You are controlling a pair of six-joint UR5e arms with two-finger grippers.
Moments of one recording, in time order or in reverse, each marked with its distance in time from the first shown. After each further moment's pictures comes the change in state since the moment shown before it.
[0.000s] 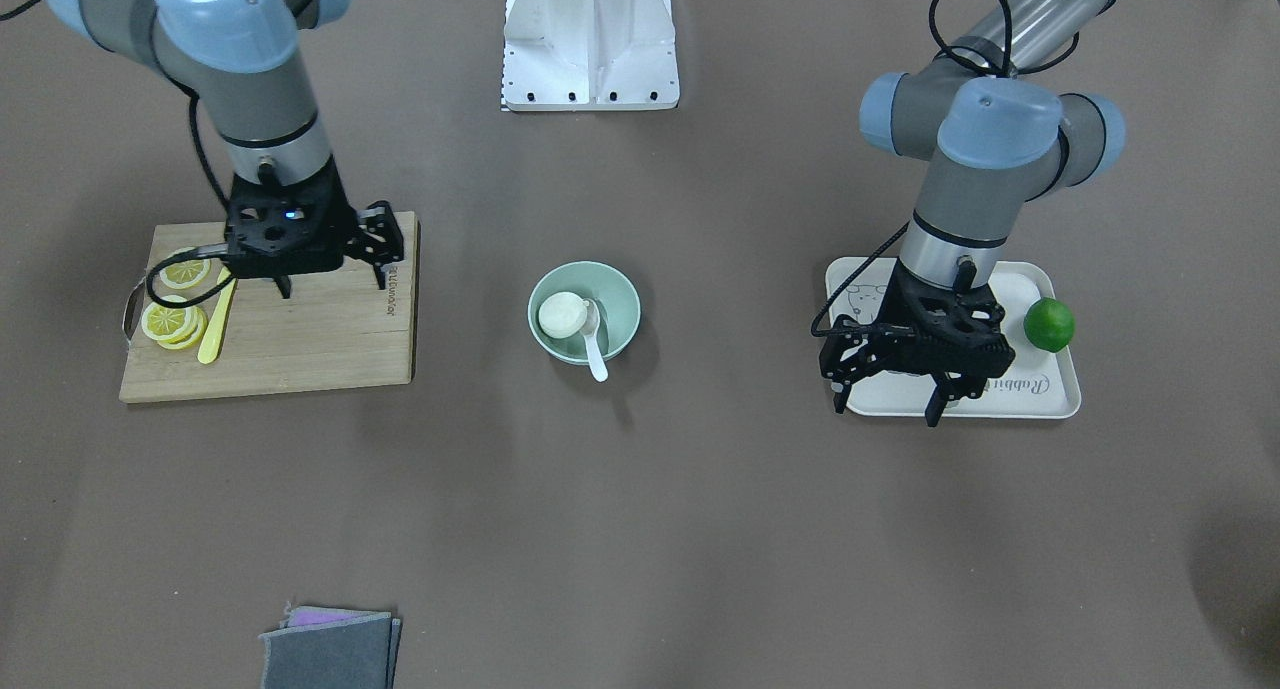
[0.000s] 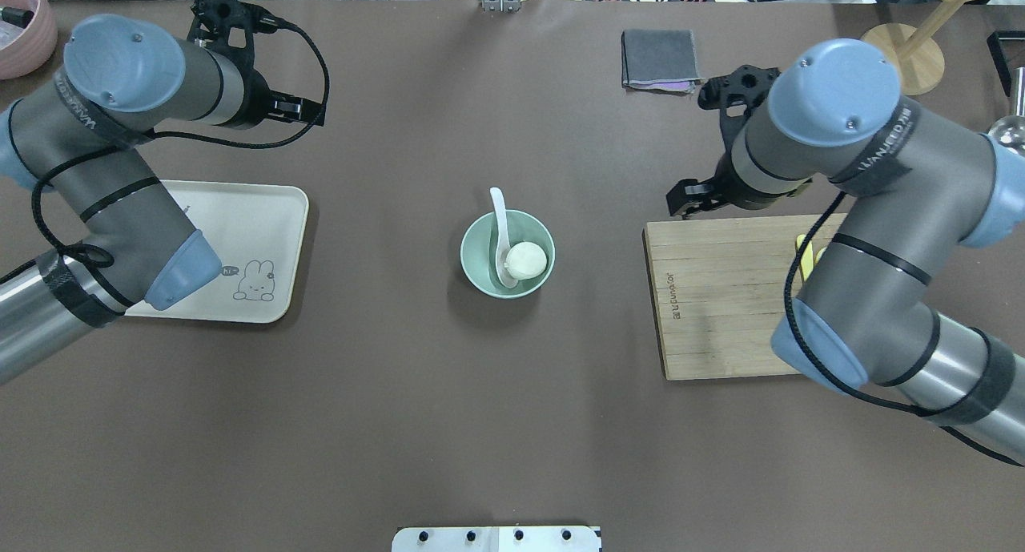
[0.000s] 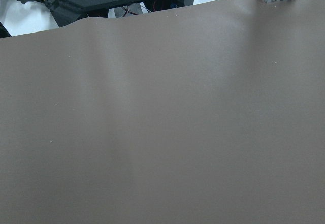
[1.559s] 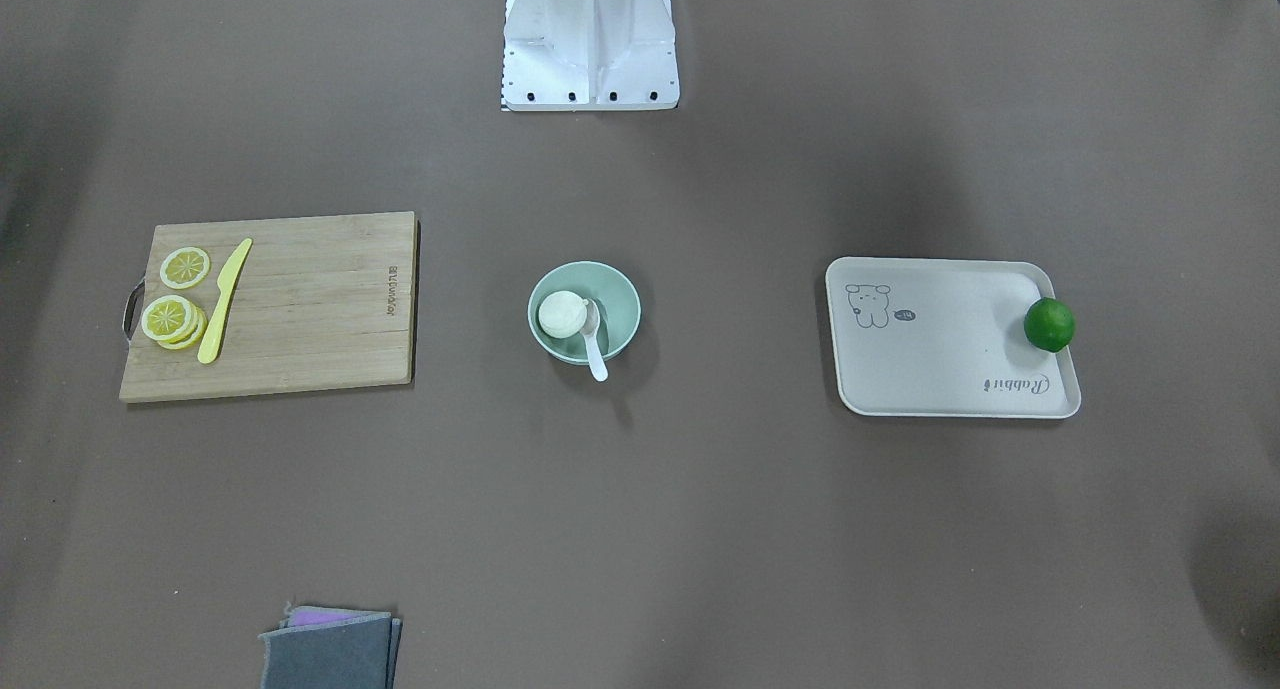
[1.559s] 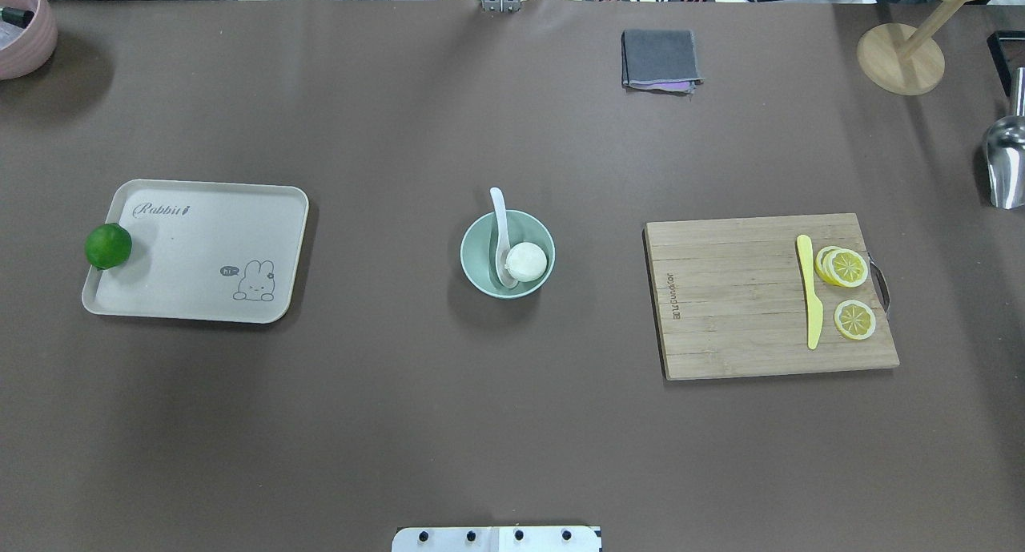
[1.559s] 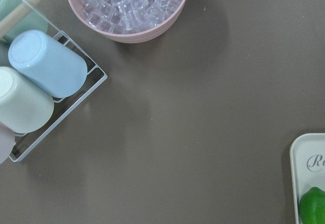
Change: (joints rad) left arm -0.711 0.427 -0.080 0.337 -0.555 0.682; right arm 0.771 -0.400 -0.401 0.245 0.554 -0.934
